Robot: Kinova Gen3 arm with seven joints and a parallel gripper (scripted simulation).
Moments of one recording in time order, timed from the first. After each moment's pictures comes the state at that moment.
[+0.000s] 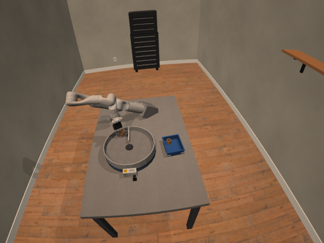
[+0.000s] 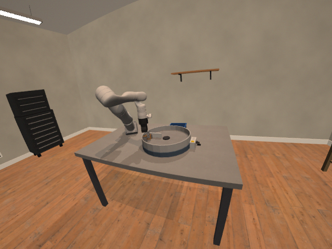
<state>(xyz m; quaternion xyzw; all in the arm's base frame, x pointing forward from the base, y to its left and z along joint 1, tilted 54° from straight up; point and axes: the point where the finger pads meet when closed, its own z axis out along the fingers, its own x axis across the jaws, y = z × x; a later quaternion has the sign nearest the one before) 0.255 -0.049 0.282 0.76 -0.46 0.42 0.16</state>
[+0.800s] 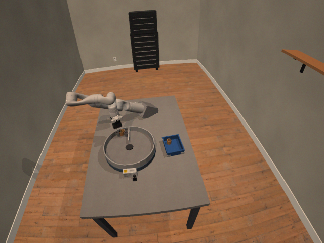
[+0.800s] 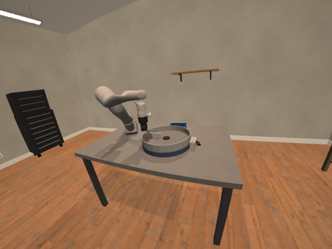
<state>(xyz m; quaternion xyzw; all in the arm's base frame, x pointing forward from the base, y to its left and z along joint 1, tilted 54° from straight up) 0.248 -0.042 0.289 0.76 -0.46 0.42 0.16</state>
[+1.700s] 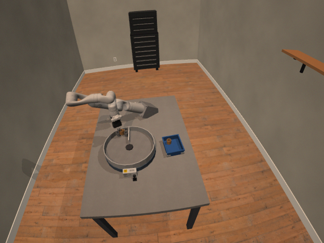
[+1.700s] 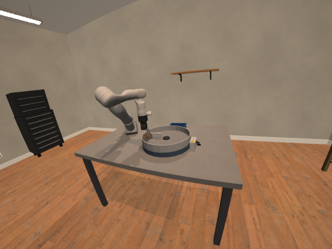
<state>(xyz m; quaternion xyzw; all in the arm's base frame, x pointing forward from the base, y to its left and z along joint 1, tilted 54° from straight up) 0.244 -0.034 0.295 0.76 -0.46 0.42 0.16</state>
